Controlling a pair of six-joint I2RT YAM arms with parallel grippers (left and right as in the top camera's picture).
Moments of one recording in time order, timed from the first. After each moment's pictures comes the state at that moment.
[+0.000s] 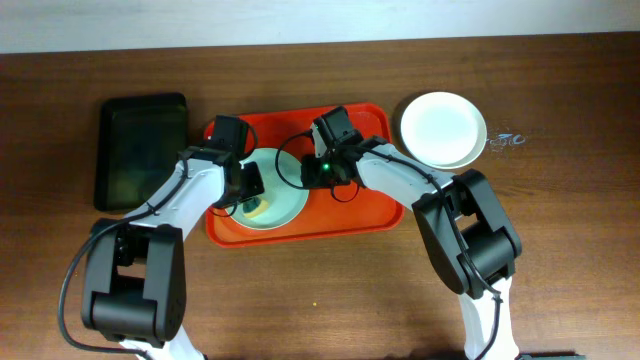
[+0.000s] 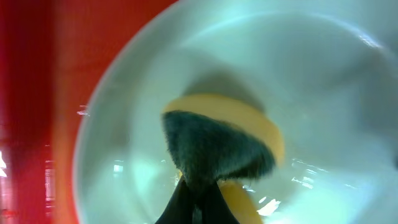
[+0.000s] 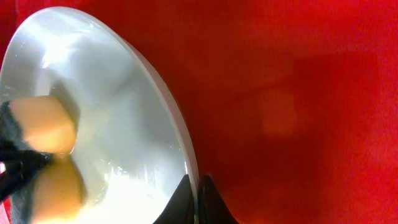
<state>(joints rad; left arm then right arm) -0.20 1.87 1.17 -0.64 -0.04 -0.45 0.51 2.18 1.45 -0.37 -0.37 0.44</state>
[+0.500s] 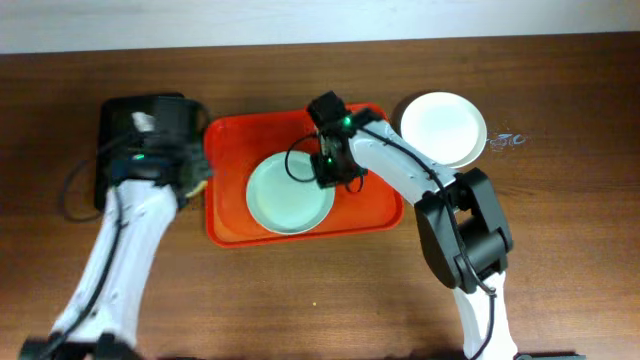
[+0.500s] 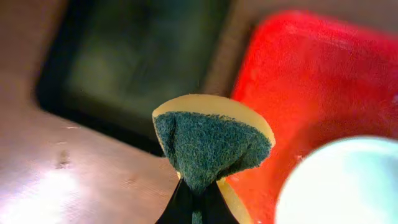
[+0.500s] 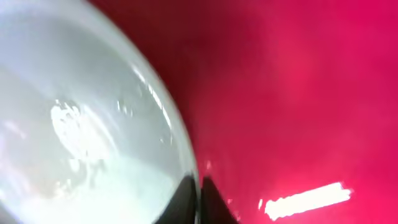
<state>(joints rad) -0.07 1.50 1.26 -0.87 -0.33 -0.45 0.52 2.23 1.80 -0.99 -0.05 0.26</state>
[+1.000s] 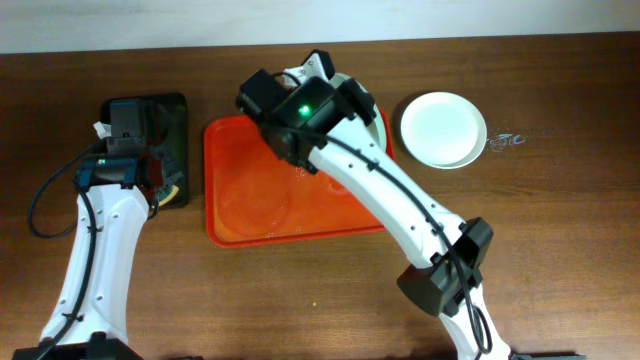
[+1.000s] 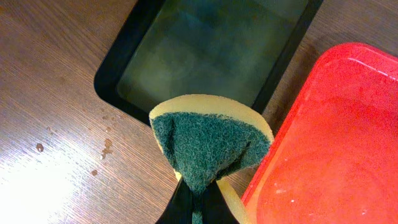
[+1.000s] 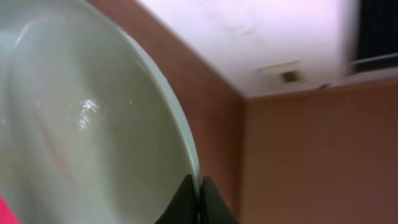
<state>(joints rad) 0.06 1.50 1.26 -0.89 -0.31 -0.45 0.79 2.23 2.47 -1.69 1.11 0.23</state>
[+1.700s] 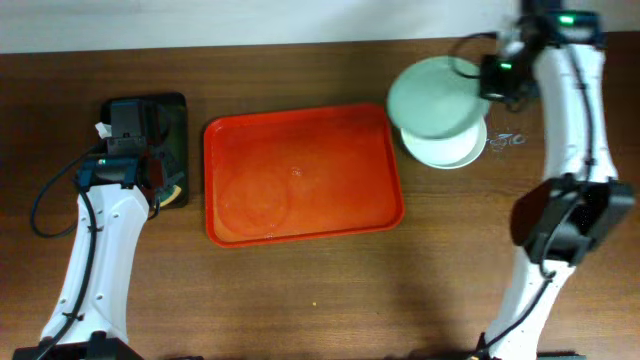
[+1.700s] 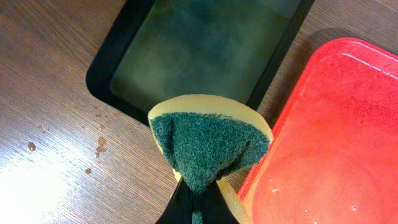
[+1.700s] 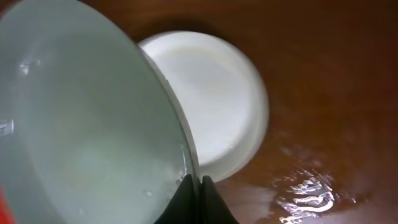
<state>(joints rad) 0.06 1.50 1.26 -0.89 -0.29 -0.45 -0.16 2.24 2.34 -1.39 -0.14 0.03</state>
